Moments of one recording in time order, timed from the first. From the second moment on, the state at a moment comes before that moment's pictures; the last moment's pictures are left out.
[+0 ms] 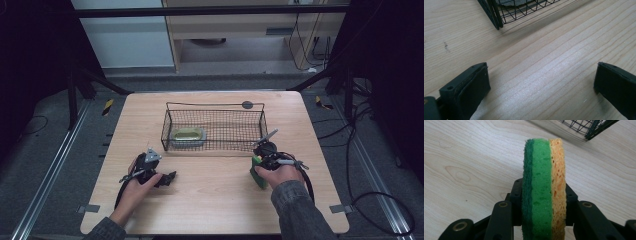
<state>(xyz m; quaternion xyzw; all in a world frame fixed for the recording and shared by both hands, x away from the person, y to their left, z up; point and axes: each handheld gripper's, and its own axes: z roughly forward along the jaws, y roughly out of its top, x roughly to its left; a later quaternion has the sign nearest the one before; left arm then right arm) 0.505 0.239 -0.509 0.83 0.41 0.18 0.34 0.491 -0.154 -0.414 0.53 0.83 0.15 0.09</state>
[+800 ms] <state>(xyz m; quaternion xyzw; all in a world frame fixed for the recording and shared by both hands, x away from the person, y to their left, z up) 0.506 0.239 -0.509 0.83 0.41 0.18 0.34 0.492 -0.204 -0.381 0.51 0.82 0.19 0.15</state>
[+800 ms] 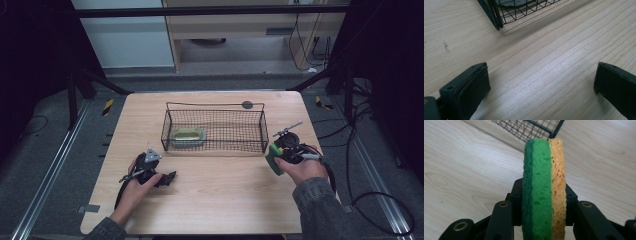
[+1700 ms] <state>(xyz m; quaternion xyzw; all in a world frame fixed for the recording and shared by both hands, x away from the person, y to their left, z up) 0.505 0.239 -0.509 0.83 0.41 0.18 0.34 0.547 -0.237 -0.319 0.48 0.82 0.21 0.23</state>
